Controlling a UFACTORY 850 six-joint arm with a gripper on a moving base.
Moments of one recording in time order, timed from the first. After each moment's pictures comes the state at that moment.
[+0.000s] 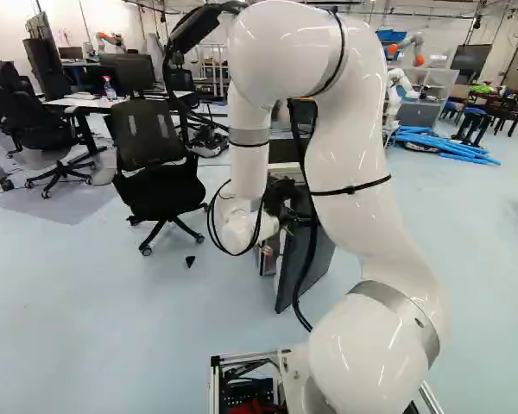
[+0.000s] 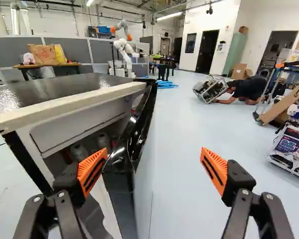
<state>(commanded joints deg) 27.7 -31.8 -29.8 83.8 82.5 0.0</state>
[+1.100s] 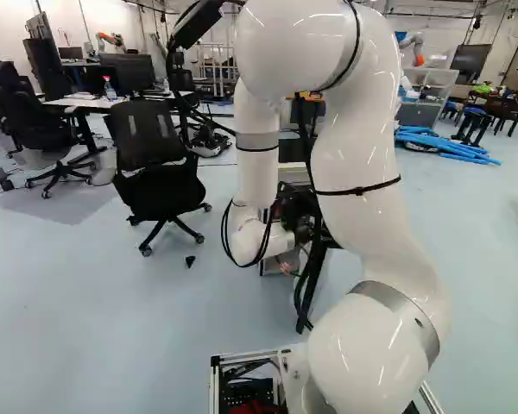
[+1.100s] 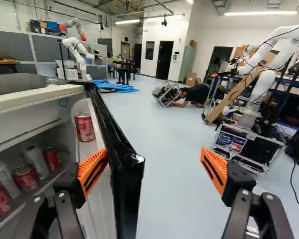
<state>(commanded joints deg) 26.5 -29.5 -23.0 99.8 83.9 0.0</state>
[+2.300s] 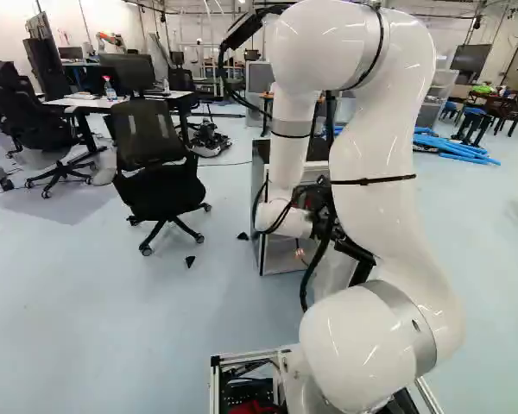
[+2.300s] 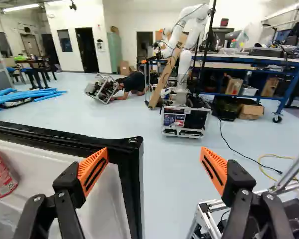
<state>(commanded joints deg) 9.4 -29.7 -29.8 112.2 81.3 0.0</state>
